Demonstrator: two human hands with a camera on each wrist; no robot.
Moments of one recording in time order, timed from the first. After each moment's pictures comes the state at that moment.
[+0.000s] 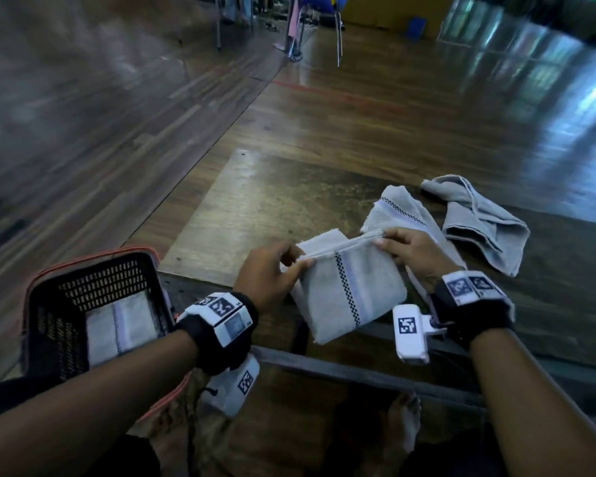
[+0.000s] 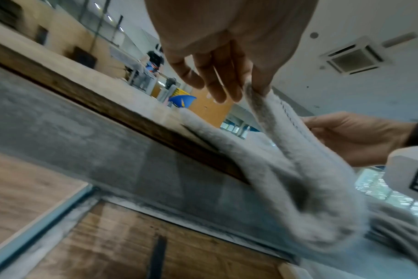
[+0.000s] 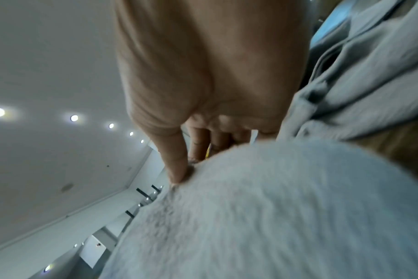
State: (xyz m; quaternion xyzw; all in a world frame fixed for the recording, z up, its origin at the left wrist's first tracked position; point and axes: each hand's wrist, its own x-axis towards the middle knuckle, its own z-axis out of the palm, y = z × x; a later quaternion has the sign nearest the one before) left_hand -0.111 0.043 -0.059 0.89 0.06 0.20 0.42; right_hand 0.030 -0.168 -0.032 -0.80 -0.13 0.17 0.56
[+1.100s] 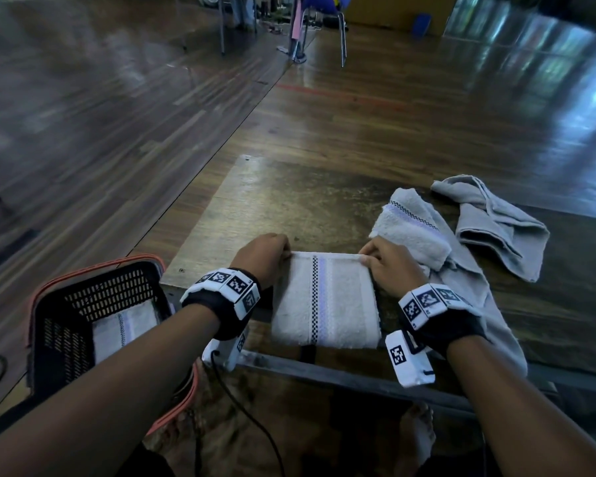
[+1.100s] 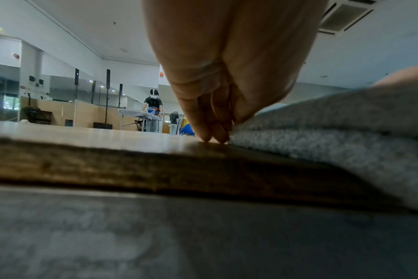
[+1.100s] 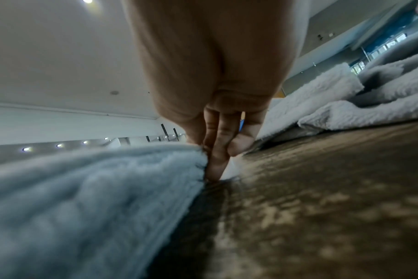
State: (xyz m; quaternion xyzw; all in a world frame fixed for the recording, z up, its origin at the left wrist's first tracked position) left_hand -0.056 0.088 -0.073 0.98 0.08 0.04 0.20; right_hand 0.031 -0.136 -0.059 -0.93 -0.23 0.07 0.28
